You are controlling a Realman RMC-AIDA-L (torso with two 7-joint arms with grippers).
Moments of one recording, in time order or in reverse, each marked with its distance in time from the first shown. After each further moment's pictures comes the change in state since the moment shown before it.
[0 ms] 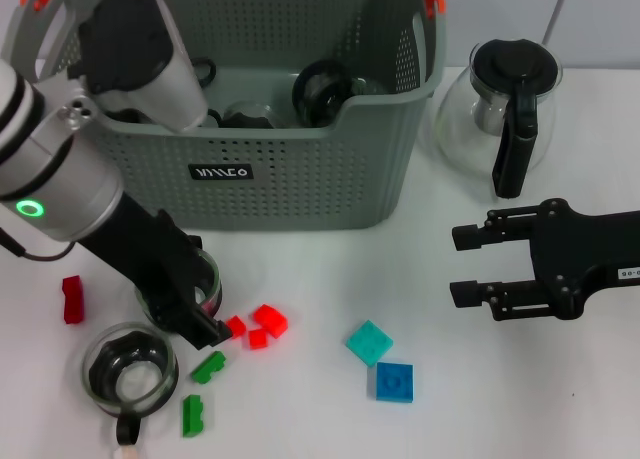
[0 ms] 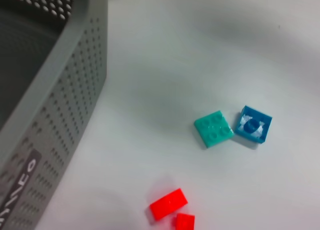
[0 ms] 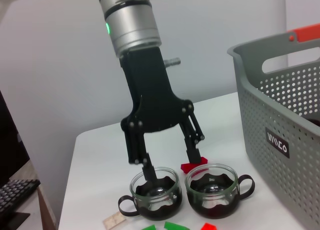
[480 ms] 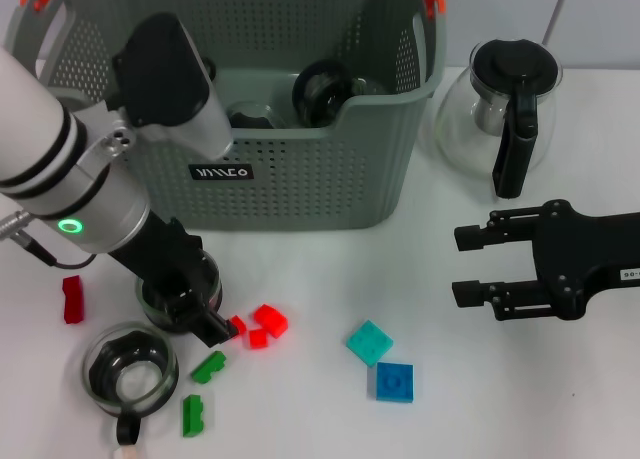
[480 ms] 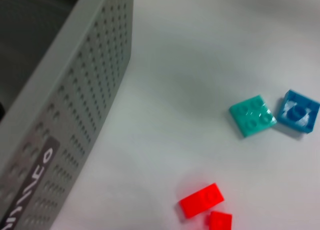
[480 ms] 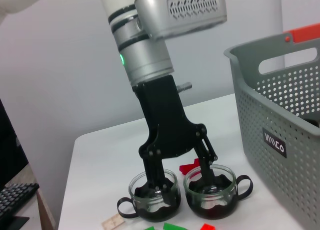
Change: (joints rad) left arm 0.029 0.002 0.114 0.105 0.033 -0.184 -0.024; right arm 0.000 -0.004 0.011 0.015 -0.002 -0.001 -0.002
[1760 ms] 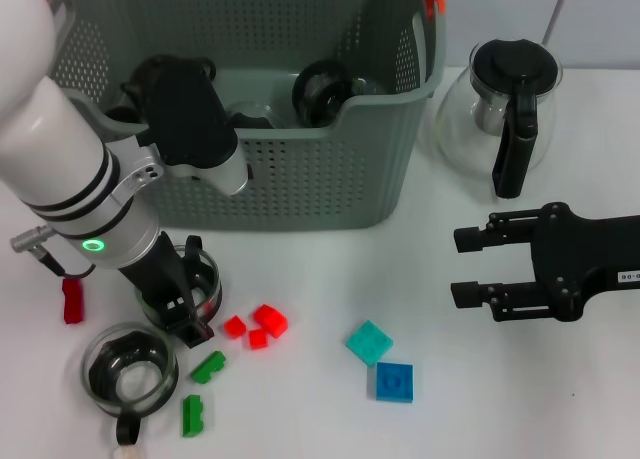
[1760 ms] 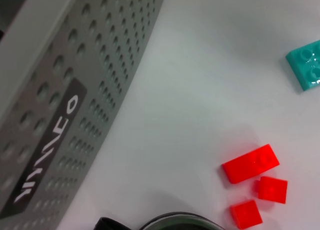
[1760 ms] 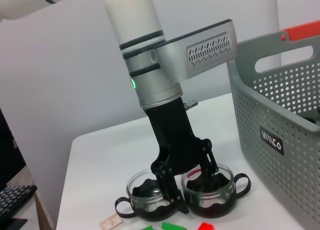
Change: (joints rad) left arm -0.018 0.000 0.109 0.145 0.126 -0.153 -0.048; right arm 0.000 0.000 0.005 0.022 -0.004 0.012 -0.011
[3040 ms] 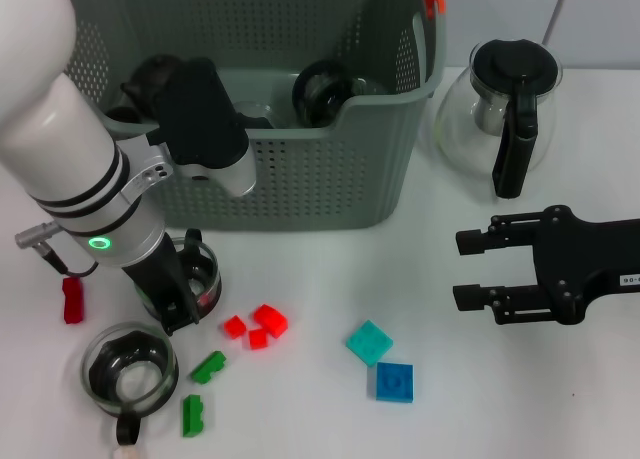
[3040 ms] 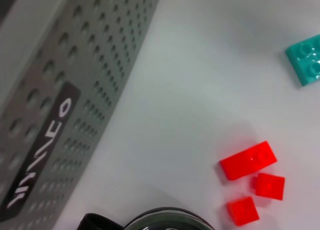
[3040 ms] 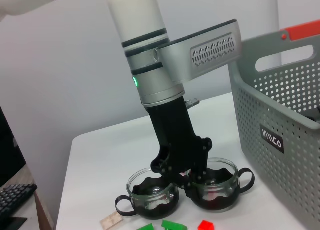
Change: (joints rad) left arm -0.027 0.000 0.018 0.013 0.018 0.024 -0.024; right arm -0.006 -0.001 0.000 0.004 0.000 0.000 -0.008
